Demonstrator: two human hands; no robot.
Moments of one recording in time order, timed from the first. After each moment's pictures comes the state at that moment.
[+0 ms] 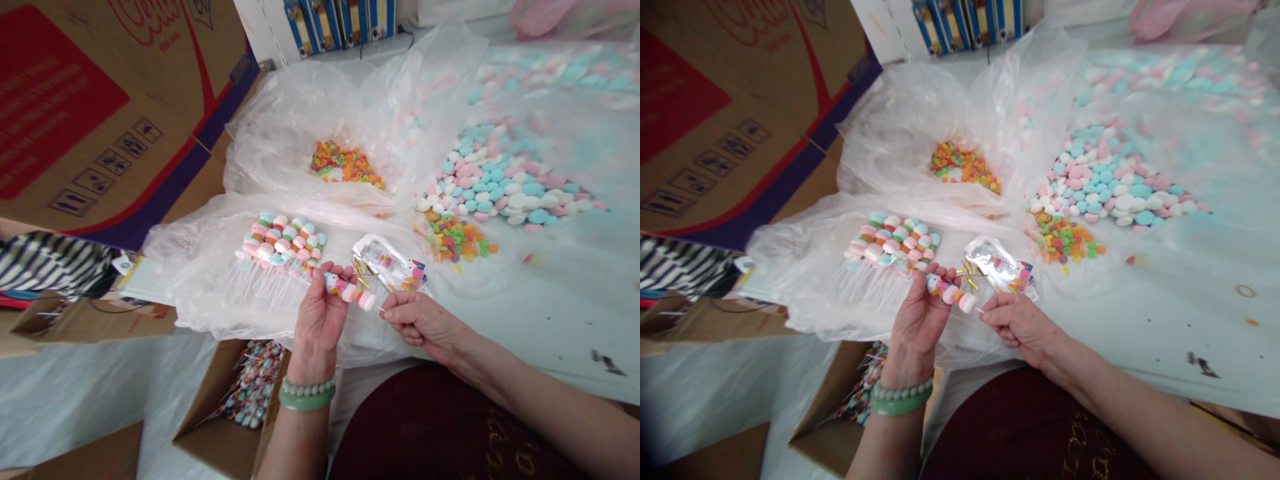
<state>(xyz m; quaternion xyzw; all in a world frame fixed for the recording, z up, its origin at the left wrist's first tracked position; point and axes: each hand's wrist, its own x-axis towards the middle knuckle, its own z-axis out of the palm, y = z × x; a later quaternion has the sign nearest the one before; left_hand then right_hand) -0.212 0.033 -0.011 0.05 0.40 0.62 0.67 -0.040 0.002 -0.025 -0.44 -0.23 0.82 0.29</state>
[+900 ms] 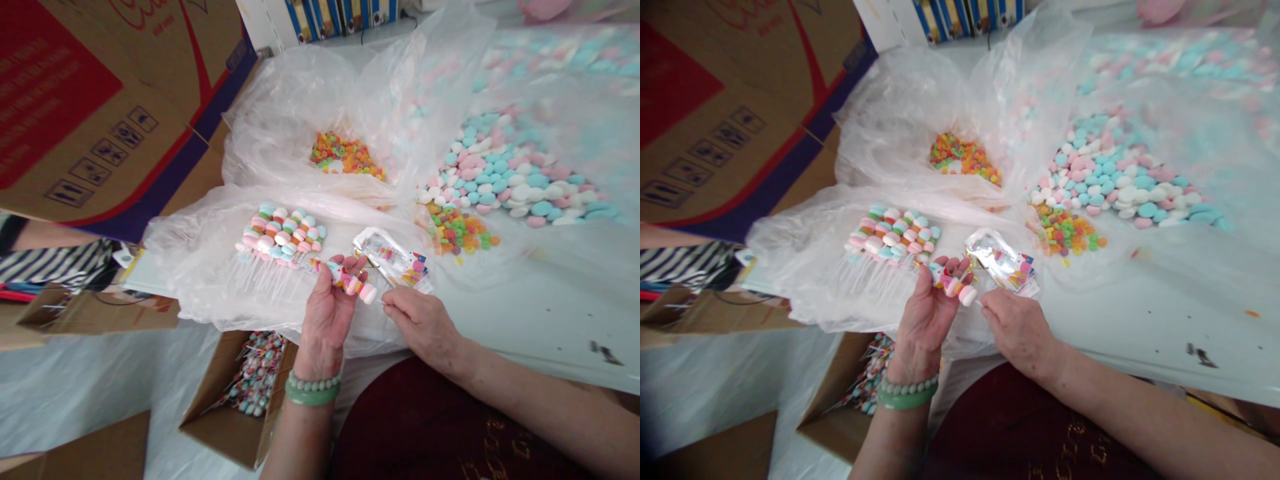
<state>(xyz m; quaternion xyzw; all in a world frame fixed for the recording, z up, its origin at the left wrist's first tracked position) -0.200 0.024 -0.012 0.08 0.38 0.60 0.70 -0.040 -0.015 -0.025 -0.50 -0.73 0.34 0.33</state>
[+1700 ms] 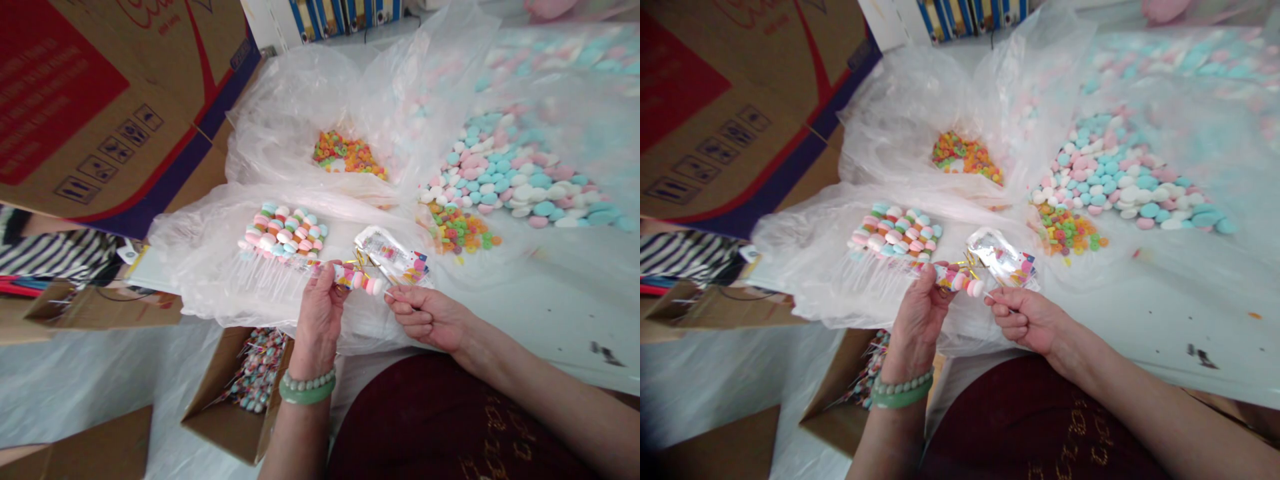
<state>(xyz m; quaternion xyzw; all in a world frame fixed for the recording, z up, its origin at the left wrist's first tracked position) -0.211 0.025 -0.019 0.16 0.47 0.60 0.63 -0.023 0.006 -0.039 -0.26 0.00 0.93 0.25</state>
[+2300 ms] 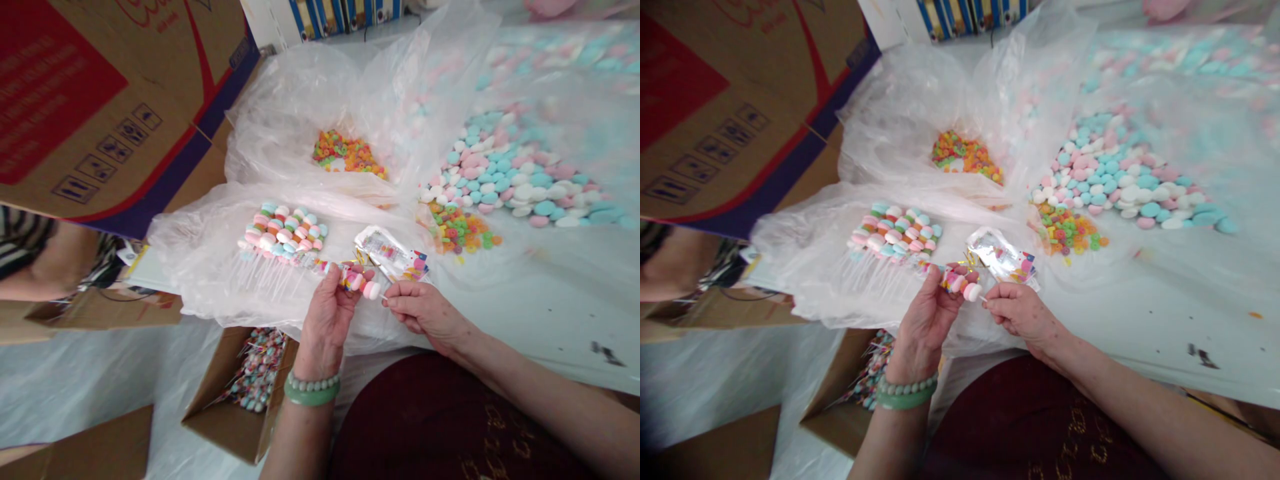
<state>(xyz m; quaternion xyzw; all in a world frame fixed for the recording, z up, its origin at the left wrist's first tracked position) -0.202 0.020 -0.016 0.11 0.45 0.56 0.69 -0.039 -0.003 -0.018 -0.46 -0.27 0.78 0.33</state>
